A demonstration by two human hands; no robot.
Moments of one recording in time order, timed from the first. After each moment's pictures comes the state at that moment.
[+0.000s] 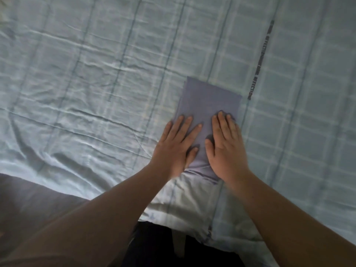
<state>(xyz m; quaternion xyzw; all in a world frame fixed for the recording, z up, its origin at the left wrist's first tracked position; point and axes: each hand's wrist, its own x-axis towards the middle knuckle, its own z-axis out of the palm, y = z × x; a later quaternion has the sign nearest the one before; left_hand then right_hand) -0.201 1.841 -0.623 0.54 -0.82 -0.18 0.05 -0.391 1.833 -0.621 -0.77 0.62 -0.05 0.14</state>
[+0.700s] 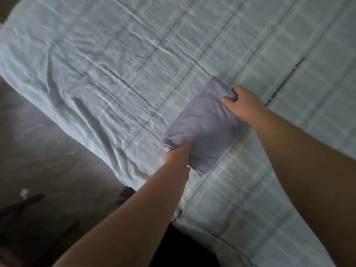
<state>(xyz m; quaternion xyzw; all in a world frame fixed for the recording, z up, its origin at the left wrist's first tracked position) -0.278 1.876 -0.562 0.69 0.26 -0.57 0.36 -0.398 1.664 -0.580 -0.74 0.58 0.06 0.34</state>
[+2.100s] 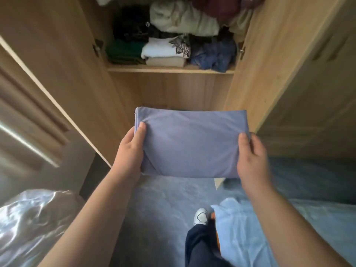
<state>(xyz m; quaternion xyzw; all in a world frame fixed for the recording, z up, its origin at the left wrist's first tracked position) 0.451 2.189 -0.102 0.68 0.07 -0.05 0.73 0.380 1.946 -0.127 -0.76 0.21 -0.24 0.57</state>
